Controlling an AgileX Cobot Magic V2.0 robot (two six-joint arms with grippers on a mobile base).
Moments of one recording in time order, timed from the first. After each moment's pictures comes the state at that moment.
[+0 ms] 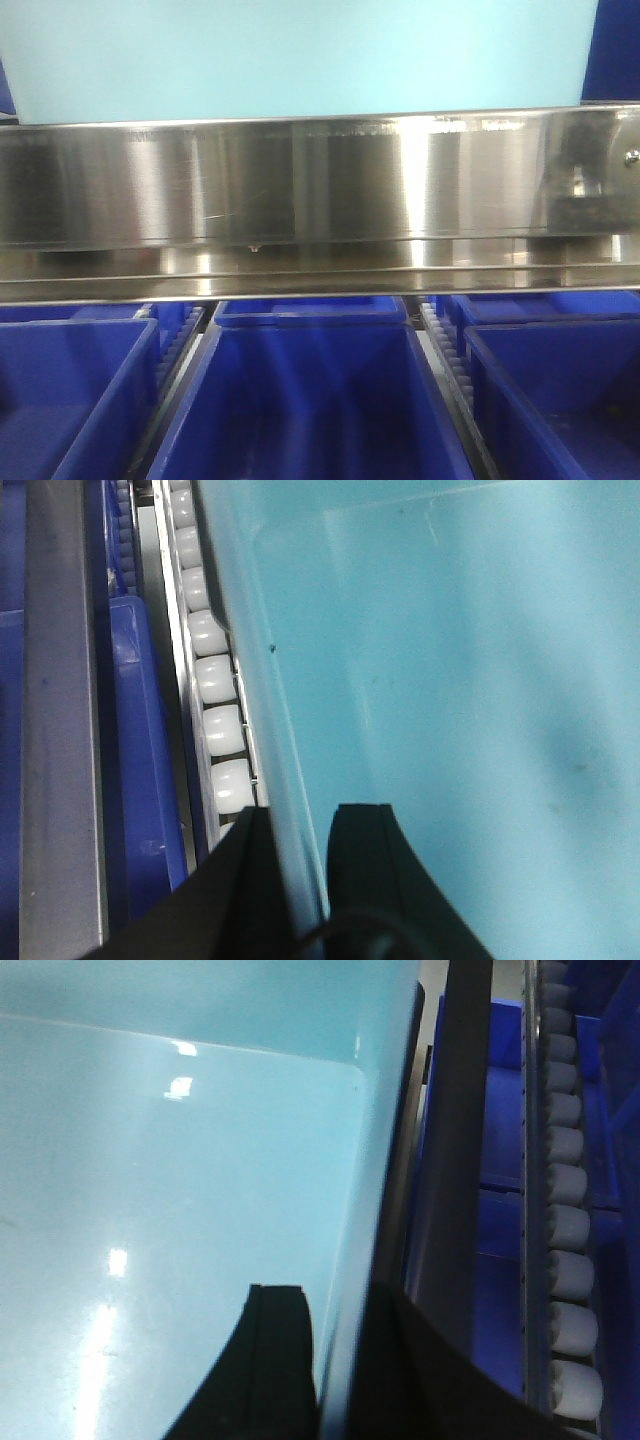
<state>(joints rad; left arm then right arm) -0.31 1.58 -1.80 0.03 1.22 -0.17 0.45 1.52 -1.67 -0.07 1.00 0.16</state>
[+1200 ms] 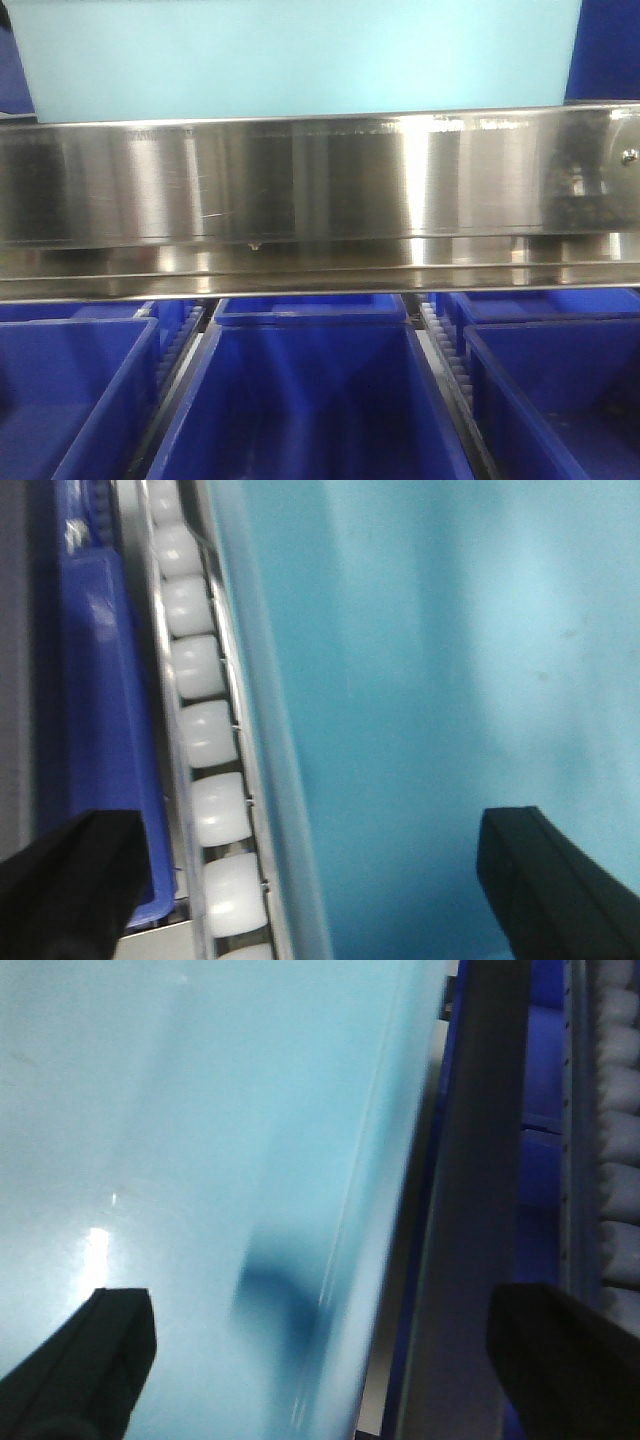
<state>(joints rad) -0.31 1.52 -1.46 0.01 0.98 -0.16 0.45 1.48 -1.41 -0.07 0.87 0.16</state>
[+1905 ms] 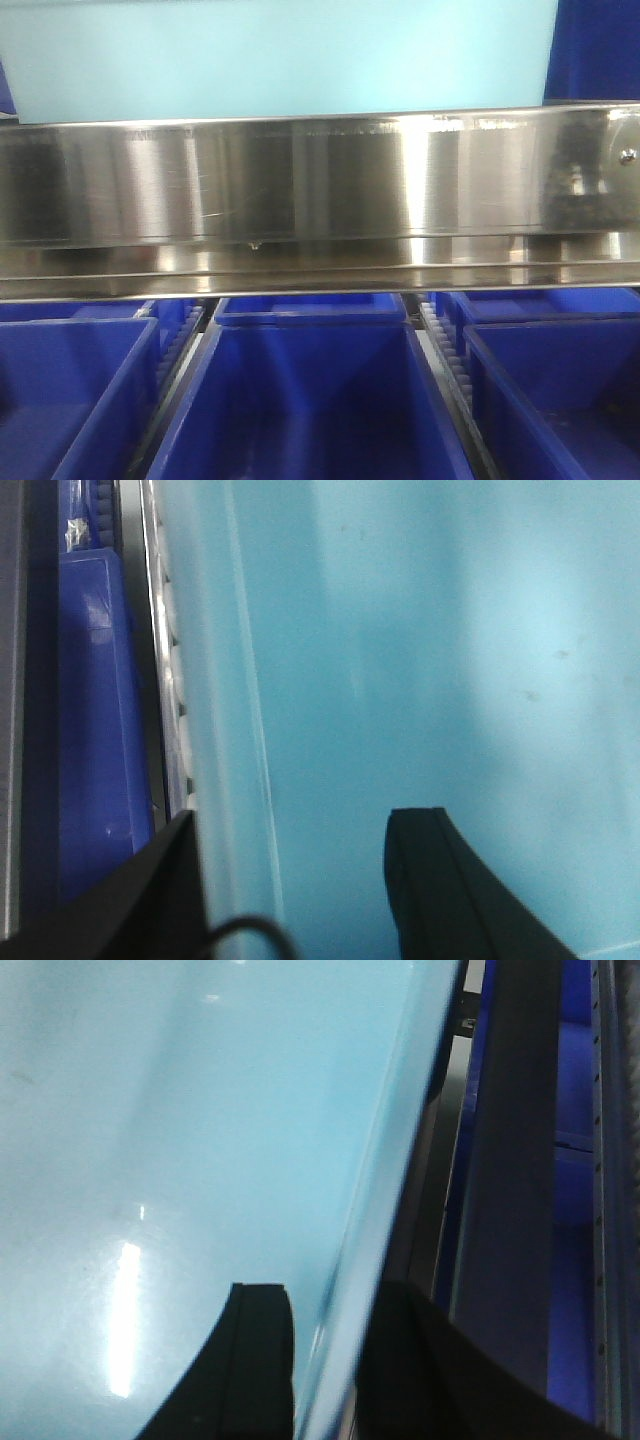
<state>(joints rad) -0.31 1.52 -1.42 0.00 0.92 -0.19 0.45 1.50 -1.39 -0.05 0.80 0.16</state>
